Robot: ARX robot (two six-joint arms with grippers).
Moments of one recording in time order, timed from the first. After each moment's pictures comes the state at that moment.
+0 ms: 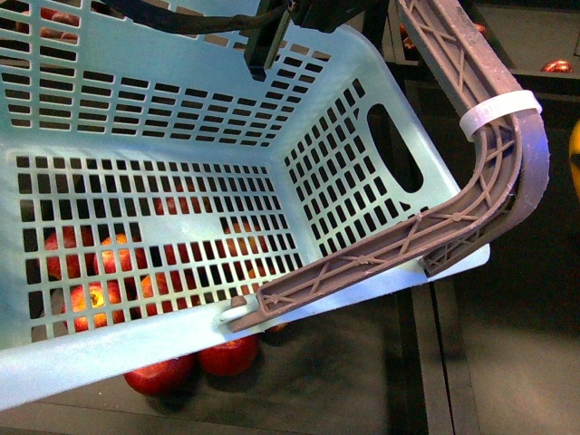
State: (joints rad) left arm -0.46 1.77 1.00 0.58 0.57 -1.01; right arm -0.28 2.08 0.71 0.91 -0.63 -0.06
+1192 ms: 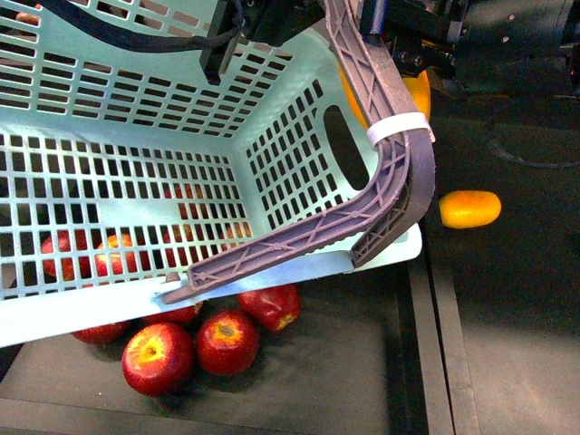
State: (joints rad) left arm -0.44 1.77 0.98 0.58 0.53 -0.94; right arm 0.34 1.82 0.83 0.64 -0.35 0.27
